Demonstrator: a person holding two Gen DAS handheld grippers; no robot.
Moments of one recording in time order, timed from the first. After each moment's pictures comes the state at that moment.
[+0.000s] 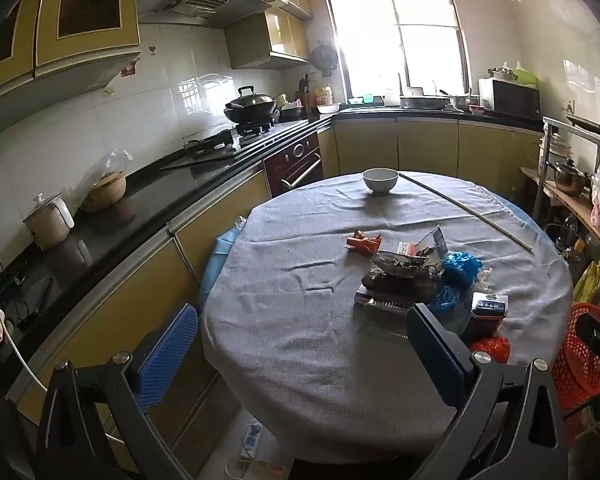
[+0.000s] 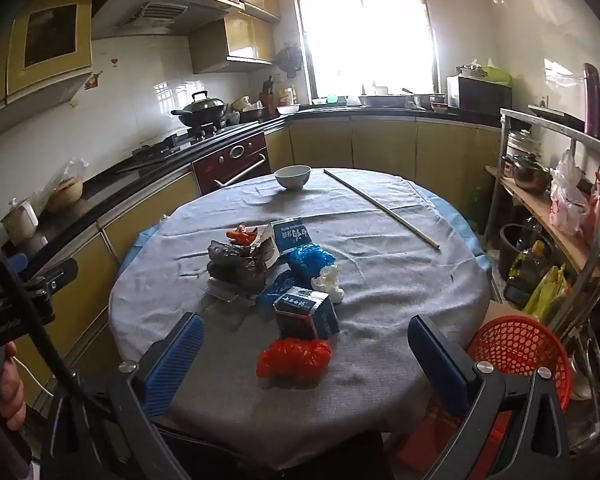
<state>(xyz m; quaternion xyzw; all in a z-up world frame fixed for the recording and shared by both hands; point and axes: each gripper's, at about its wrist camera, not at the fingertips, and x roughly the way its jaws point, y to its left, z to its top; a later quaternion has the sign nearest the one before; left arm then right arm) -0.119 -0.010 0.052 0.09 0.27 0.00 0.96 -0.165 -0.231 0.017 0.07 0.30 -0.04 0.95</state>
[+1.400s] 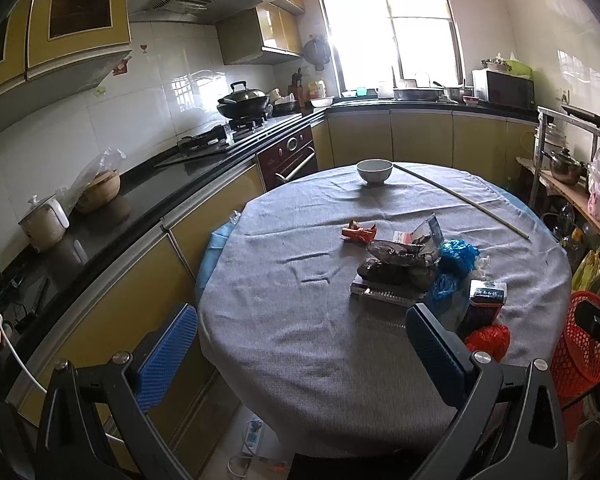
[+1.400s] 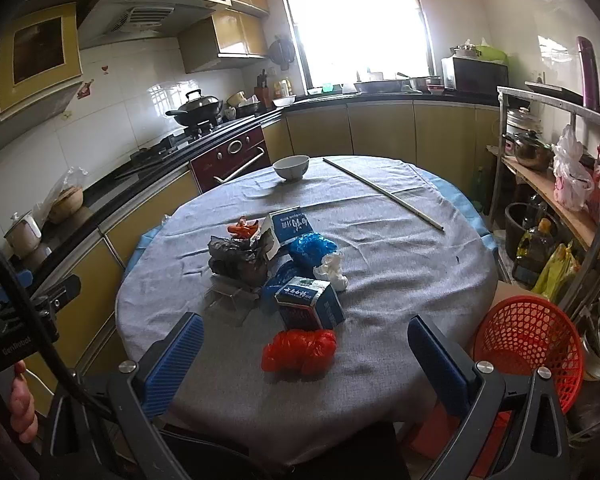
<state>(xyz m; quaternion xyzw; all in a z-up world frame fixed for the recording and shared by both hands) -0.118 -0.011 0.043 0.10 0.29 -0.01 0.95 -0.163 -0.241 0.007 0.12 0.30 -0.03 0.94</state>
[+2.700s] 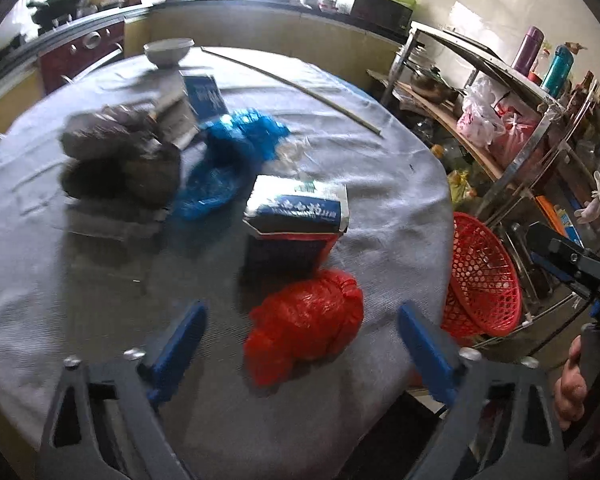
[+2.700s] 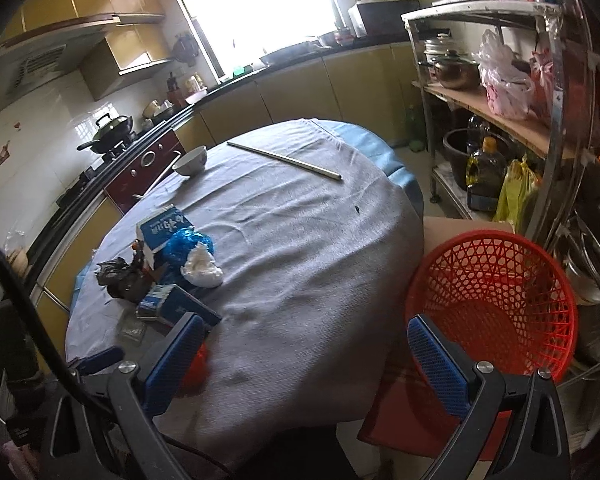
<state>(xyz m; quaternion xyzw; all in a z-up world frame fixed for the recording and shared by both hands) -0.032 -0.155 -0.100 0.03 0.47 -0.32 0.82 -0.149 -0.375 -0.065 0.23 0.34 -0.12 0.90</state>
